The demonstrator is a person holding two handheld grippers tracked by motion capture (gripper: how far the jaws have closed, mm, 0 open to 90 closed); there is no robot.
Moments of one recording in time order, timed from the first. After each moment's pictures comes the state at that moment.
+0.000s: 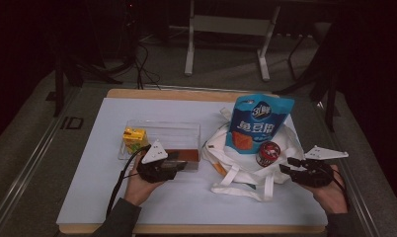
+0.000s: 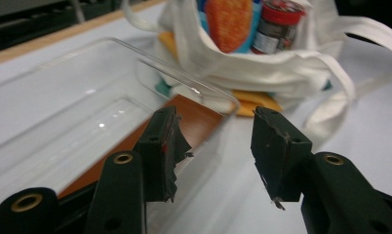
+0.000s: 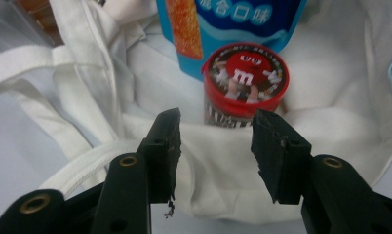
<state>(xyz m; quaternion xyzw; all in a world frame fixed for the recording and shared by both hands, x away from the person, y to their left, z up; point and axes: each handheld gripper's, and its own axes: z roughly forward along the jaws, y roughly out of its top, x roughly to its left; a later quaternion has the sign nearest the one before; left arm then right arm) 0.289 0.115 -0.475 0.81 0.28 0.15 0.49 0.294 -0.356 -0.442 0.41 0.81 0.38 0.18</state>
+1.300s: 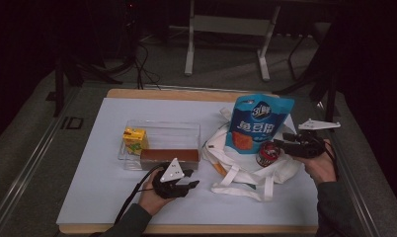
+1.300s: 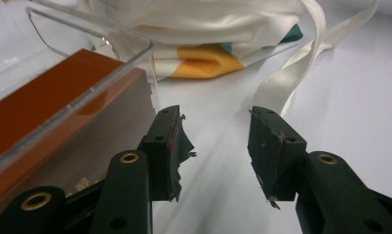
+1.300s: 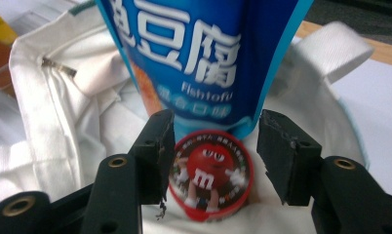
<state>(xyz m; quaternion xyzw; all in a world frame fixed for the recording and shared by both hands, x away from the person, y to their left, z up) 0.274 0.079 -0.521 0.84 0.24 0.12 0.47 0.361 -0.342 -0.415 0.42 0.80 0.39 0.18</state>
